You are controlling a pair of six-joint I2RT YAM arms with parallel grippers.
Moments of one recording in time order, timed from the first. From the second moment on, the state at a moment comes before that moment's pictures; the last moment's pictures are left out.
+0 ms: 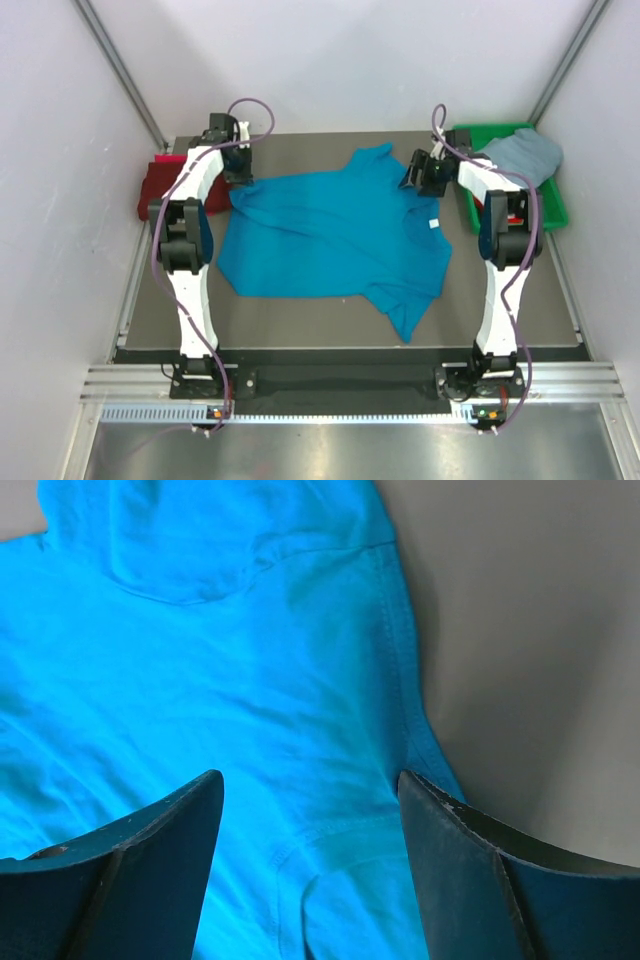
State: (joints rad) left arm -0.04 2.23 2.00 -0.75 0.17 -0.05; right arm 0.06 2.22 1.72 -0.43 -0.43 0.31
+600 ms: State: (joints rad) left arm -0.05 2.12 1.99 -0.79 0.23 -0.08; right arm 0.06 1.94 1.28 -0.38 -0.38 0.34
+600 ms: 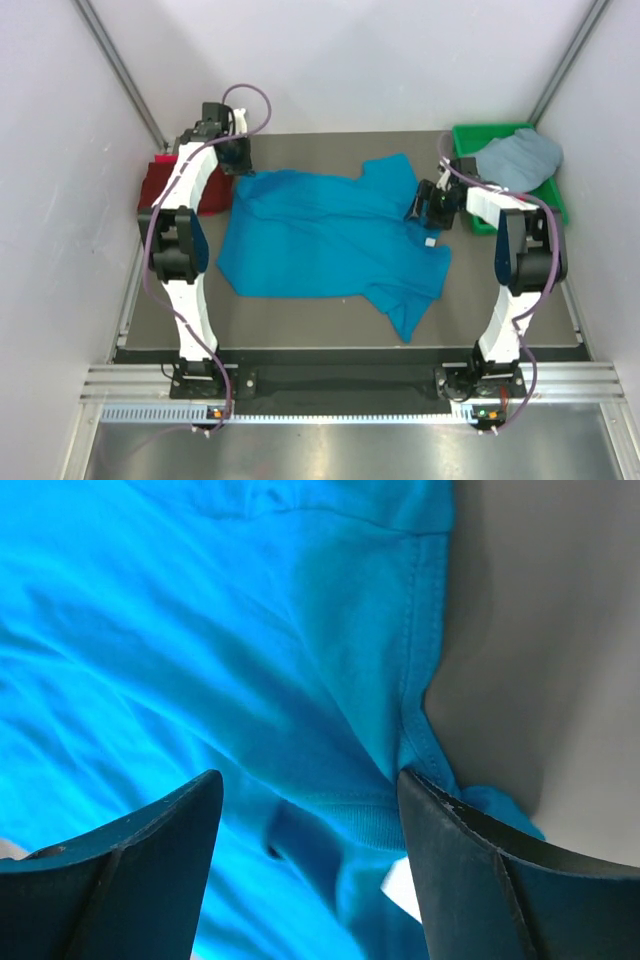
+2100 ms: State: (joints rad) left arm -0.05 2.05 1.88 -0.87 0.34 -0.05; right arm 0.06 2.38 2.11 -0.53 -0.28 0.17
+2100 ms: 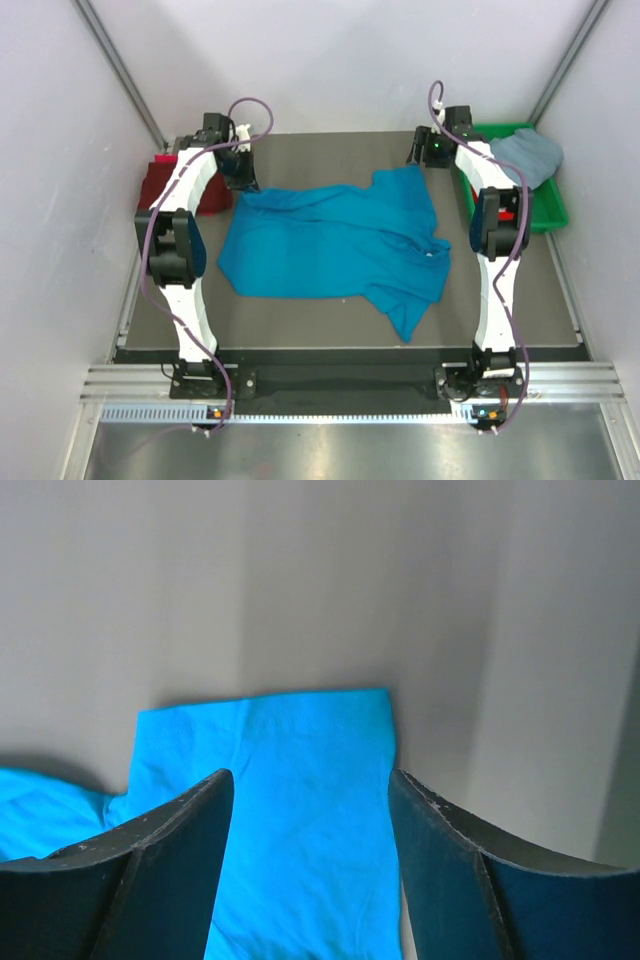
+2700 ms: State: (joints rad) left arm -0.08 2.05 1.88 -0.87 0.33 -0.05; right arm 0.06 2.47 2.12 -0.52 -0.26 0.18
